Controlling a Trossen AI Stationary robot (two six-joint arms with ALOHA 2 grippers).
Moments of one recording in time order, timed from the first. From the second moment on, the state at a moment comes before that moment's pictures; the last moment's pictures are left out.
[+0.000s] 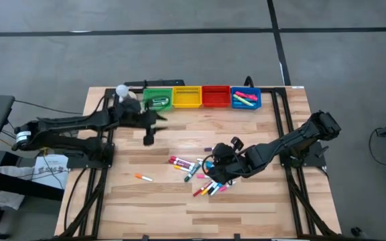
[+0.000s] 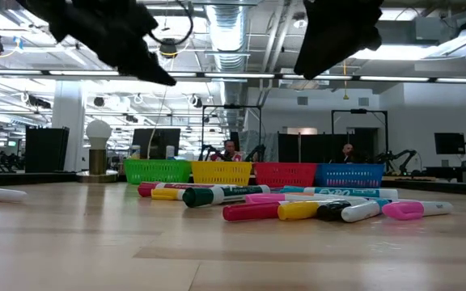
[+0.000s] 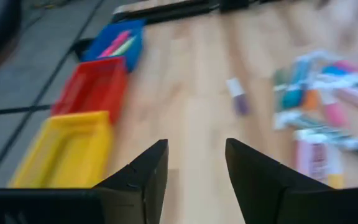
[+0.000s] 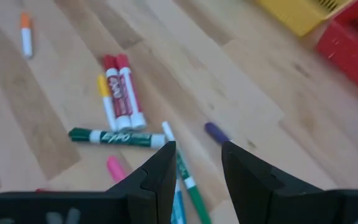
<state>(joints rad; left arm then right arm) 0.28 1.01 0.63 -0.11 0.13 0.36 0.40 1.64 1.29 -0.82 0.62 0.85</state>
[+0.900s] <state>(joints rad) -0.13 1.43 0.44 0.18 0.08 0.28 0.41 1.64 1.29 -0.79 0.61 0.86</state>
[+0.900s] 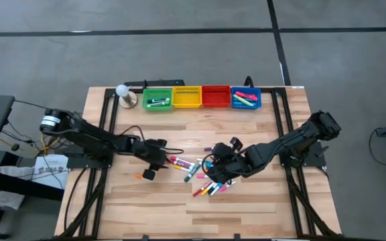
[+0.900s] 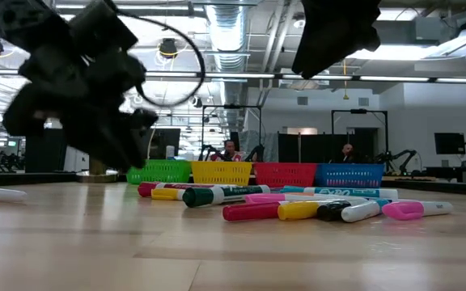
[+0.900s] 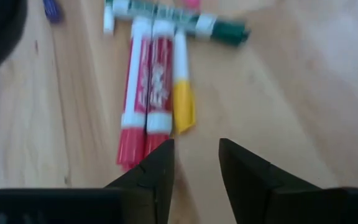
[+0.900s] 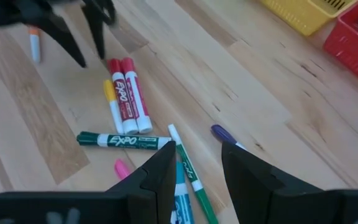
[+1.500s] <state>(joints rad) -0.12 1.44 0.44 0.26 -0.04 0.31 0.41 1.64 1.29 -0.75 0.60 0.87</state>
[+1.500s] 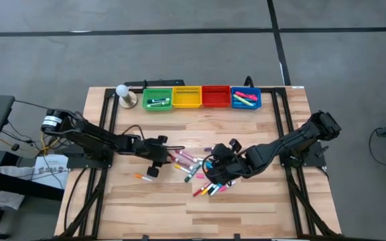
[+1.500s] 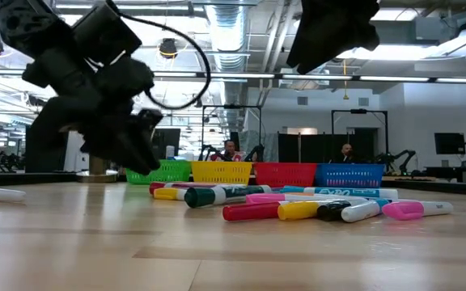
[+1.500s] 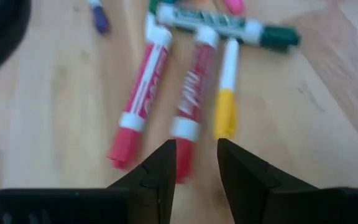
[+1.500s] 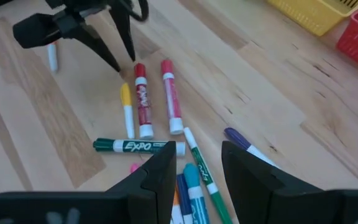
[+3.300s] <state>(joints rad) 0.07 1.14 0.44 -0.01 -0.36 0.41 0.41 1.64 1.29 -0.75 0.61 0.88</state>
